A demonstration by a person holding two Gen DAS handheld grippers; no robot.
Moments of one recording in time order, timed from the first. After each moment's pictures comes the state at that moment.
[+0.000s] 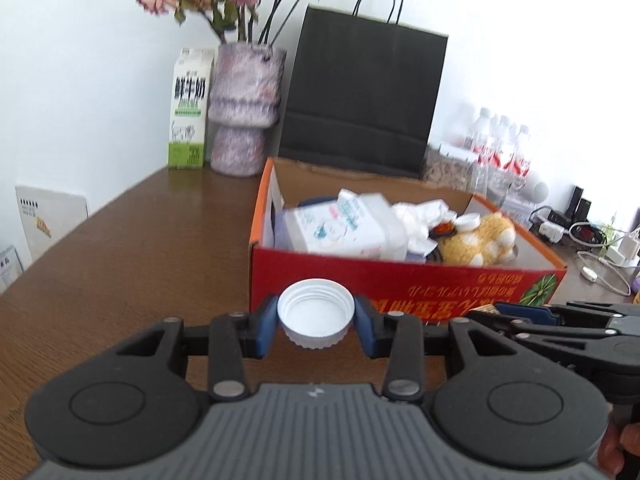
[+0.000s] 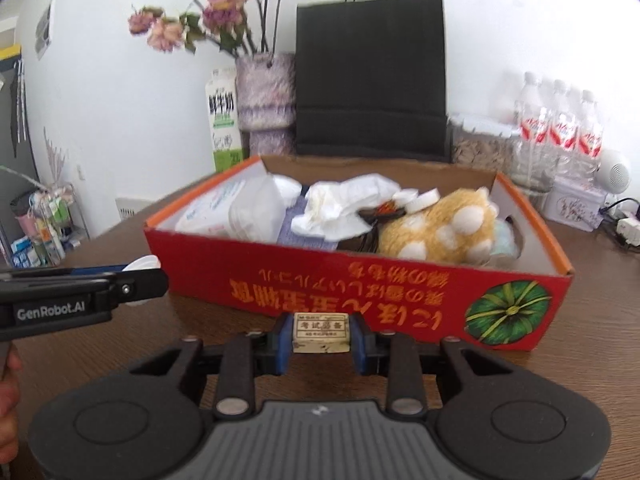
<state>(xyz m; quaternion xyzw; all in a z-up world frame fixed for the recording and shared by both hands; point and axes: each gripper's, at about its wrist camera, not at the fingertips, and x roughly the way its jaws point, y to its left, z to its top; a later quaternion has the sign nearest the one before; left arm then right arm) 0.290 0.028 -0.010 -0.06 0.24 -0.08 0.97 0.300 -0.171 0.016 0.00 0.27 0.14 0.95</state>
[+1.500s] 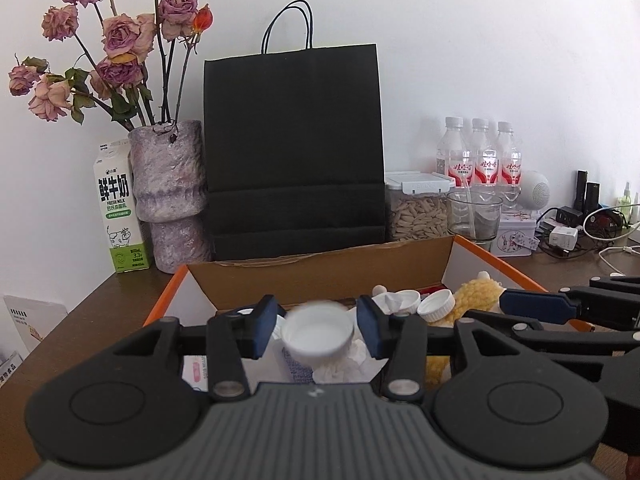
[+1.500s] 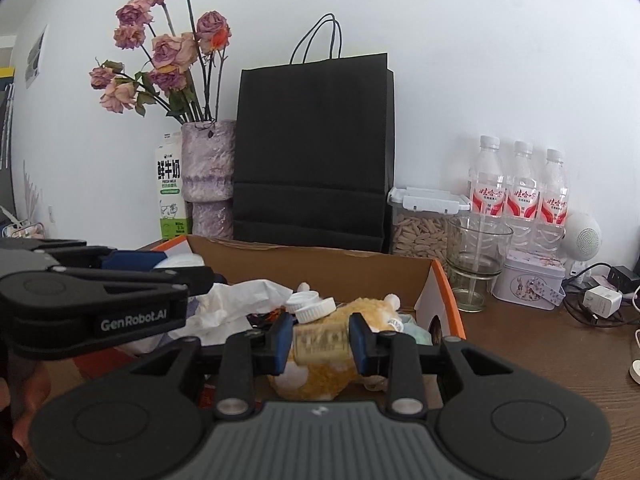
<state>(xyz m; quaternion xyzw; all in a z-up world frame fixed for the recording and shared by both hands) 0.378 -0.078 0.006 0.05 0.16 -0.08 0.98 0.359 -0.221 0.033 -0.02 0.18 0.10 0.98</state>
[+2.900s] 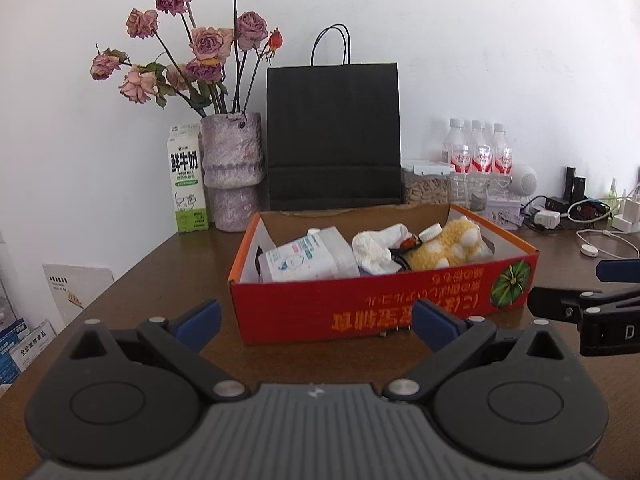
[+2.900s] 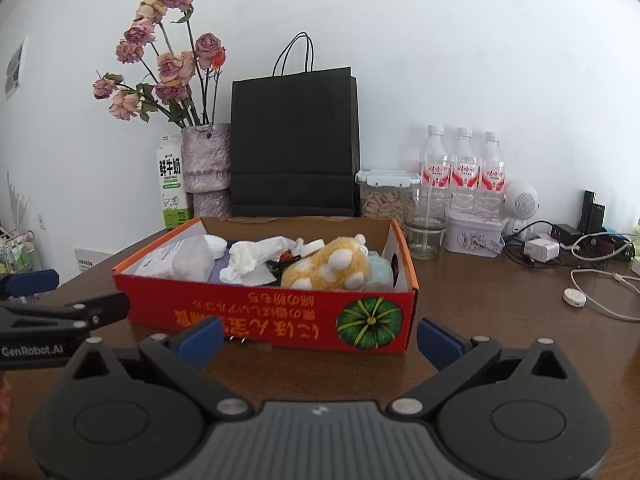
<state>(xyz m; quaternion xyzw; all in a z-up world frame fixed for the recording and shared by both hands) 0.228 -0.020 0.005 0.04 0.18 -0.05 0.98 0.224 -0.224 0.045 0.01 0.20 0.06 0.98</state>
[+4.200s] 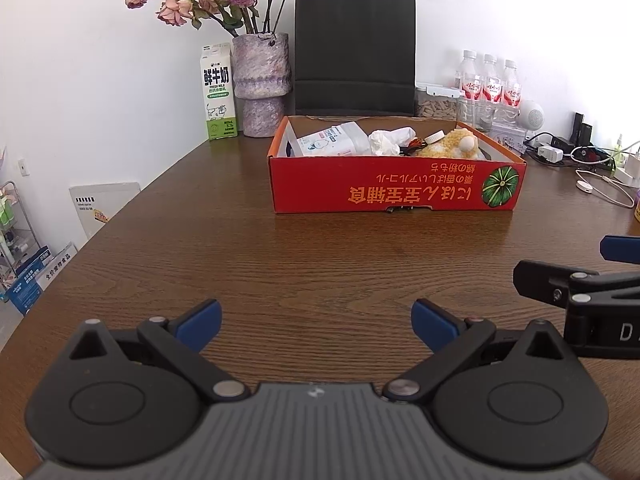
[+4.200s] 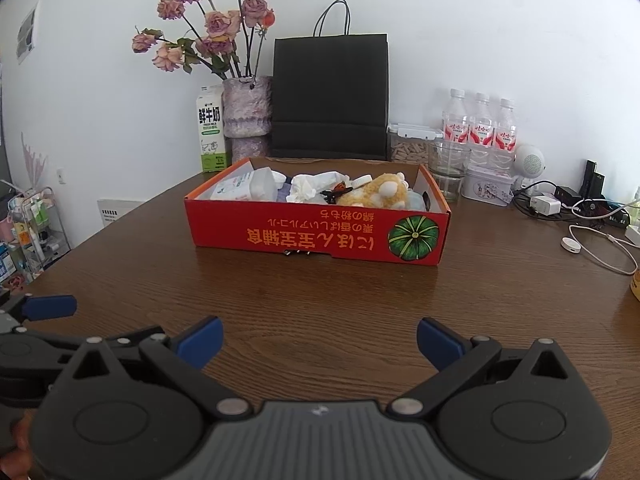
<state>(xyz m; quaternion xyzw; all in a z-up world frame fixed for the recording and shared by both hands) 0.151 -0.005 -0.005 0.02 0.30 -0.02 0.95 0.140 -0.177 0.050 -0.01 0.27 0.07 0.96</state>
